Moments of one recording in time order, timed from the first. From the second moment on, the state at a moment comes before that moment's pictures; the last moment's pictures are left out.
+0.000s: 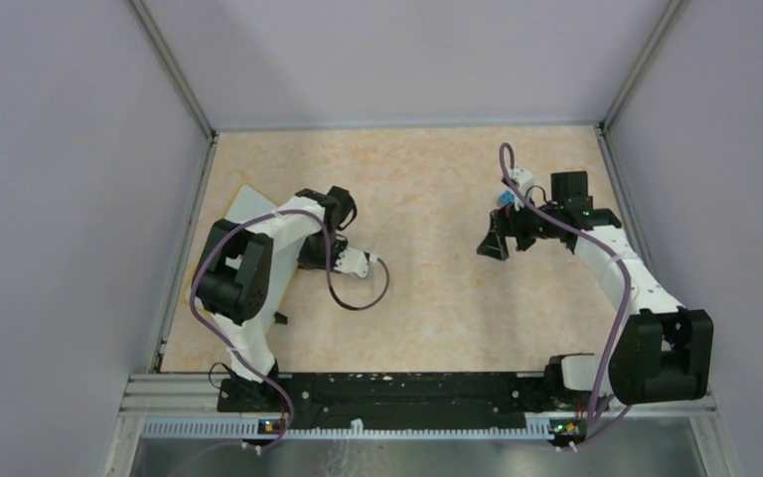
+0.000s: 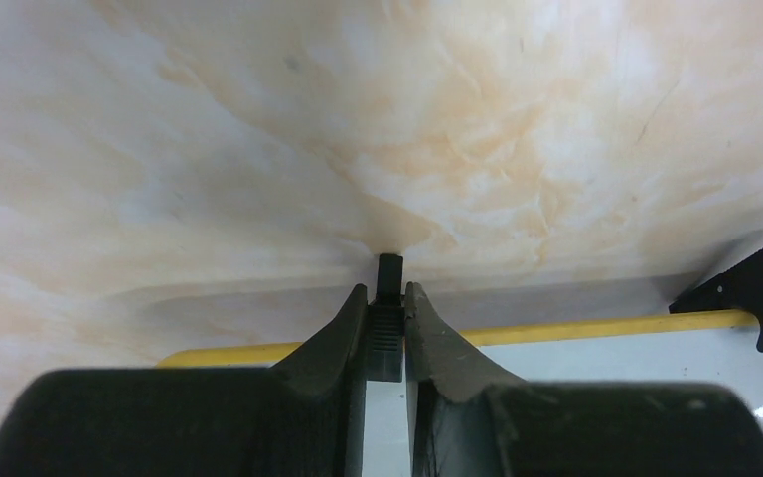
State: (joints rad) left arm -0.40 1.82 1.20 -1.00 -0.11 1.42; right arm 0.07 1.29 0.95 -0.57 -0.71 -0.30
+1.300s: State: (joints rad) left arm -1.01 2.17 1.76 -1.09 -0.10 1.23; right arm -0.04 1.26 0.95 -0.57 -0.72 -0.29
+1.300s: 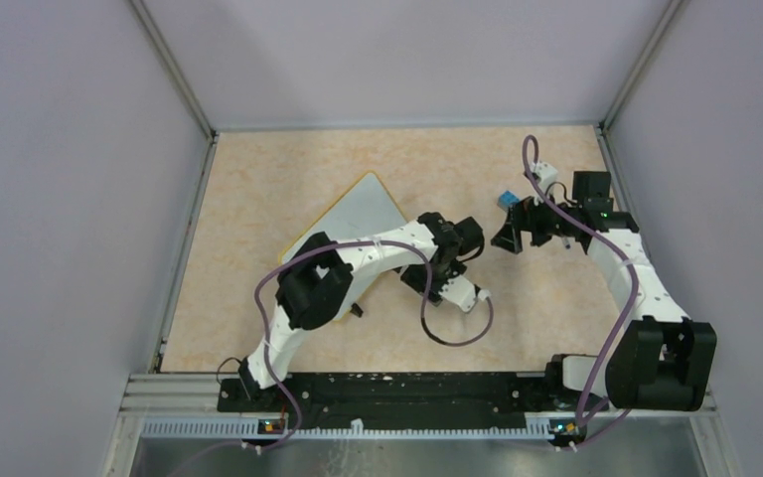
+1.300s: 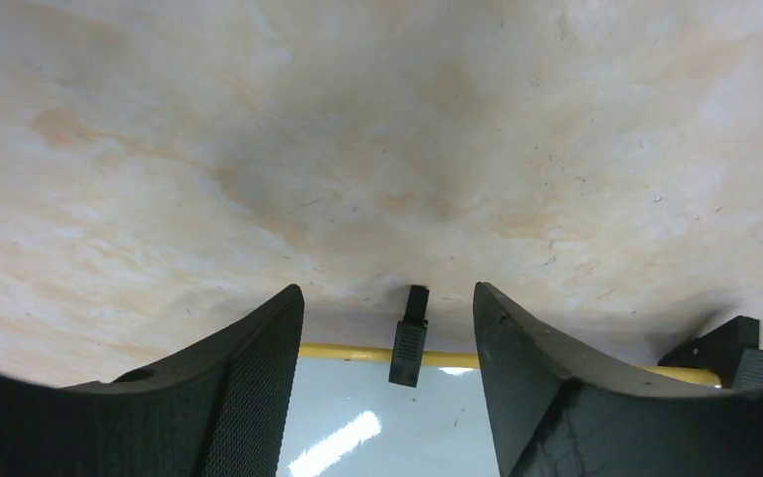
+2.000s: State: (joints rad) left arm -0.51 1.62 1.71 -0.83 0.40 0.59; right arm 0.14 1.27 0.98 -0.51 -0.59 -0.22
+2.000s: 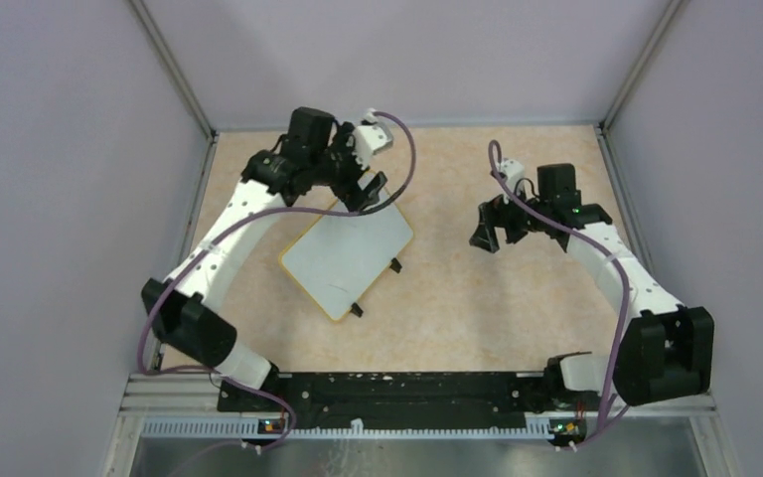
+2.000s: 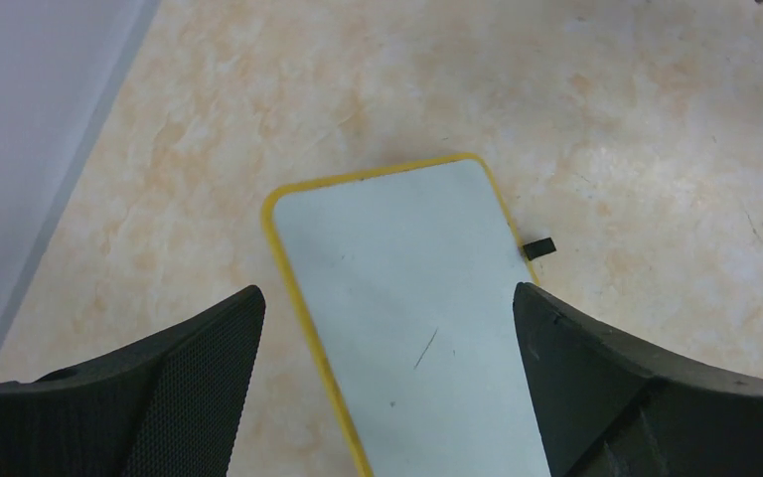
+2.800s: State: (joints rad) left arm -0.35 1.36 1.36 -0.48 0.37 0.06; right arm -0.16 1.57 1.10 -0.61 -0.27 -0.45
